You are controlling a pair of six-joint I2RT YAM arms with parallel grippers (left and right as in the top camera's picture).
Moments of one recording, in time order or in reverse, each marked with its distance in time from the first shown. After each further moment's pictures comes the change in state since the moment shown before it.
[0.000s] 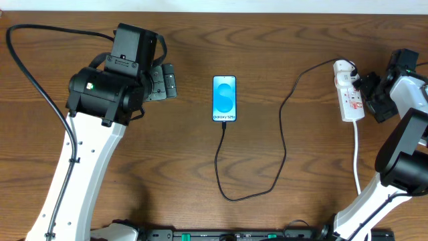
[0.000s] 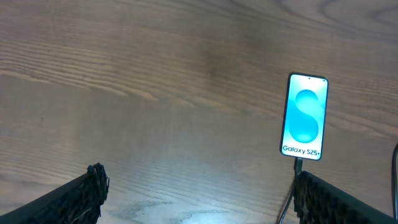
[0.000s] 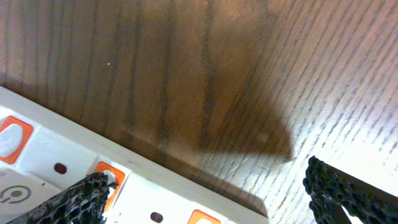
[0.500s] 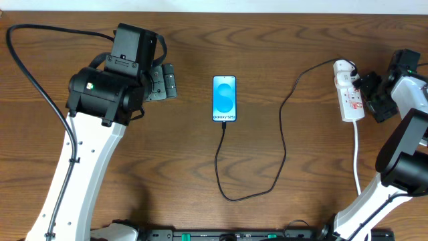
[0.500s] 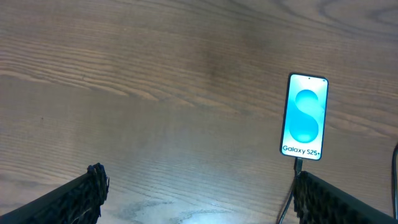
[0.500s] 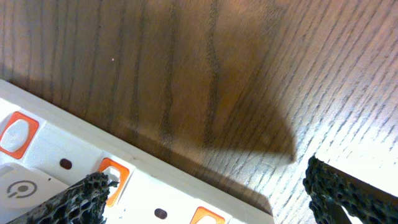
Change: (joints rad) left arm 0.000 0.000 0.000 0.000 0.000 0.000; right arm -0.007 0.000 0.000 -0.003 -0.035 -0.002
